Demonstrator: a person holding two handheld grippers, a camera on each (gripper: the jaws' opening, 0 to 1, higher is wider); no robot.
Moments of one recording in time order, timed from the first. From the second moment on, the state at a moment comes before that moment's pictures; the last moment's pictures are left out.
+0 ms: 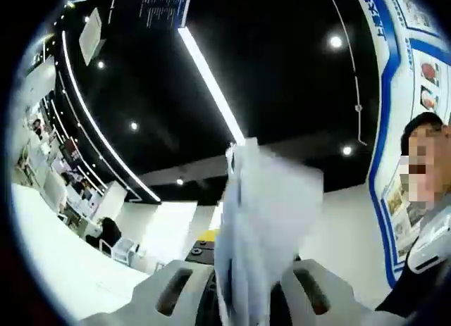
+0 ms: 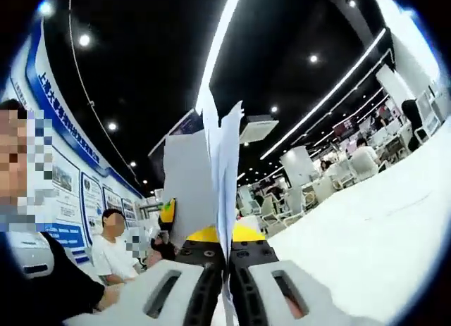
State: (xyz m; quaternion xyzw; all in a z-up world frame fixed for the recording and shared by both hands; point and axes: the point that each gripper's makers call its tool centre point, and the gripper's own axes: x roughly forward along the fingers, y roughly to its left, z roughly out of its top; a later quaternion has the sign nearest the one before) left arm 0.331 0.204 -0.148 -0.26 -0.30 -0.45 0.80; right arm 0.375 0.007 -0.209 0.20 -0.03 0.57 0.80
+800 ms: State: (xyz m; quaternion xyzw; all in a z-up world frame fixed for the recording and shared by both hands) left arm 0.378 0.187 -0.286 -0.04 -0.10 -0.40 0.91; right arm 0.397 -0.005 -0.267 0.04 0.00 0.47 0.88
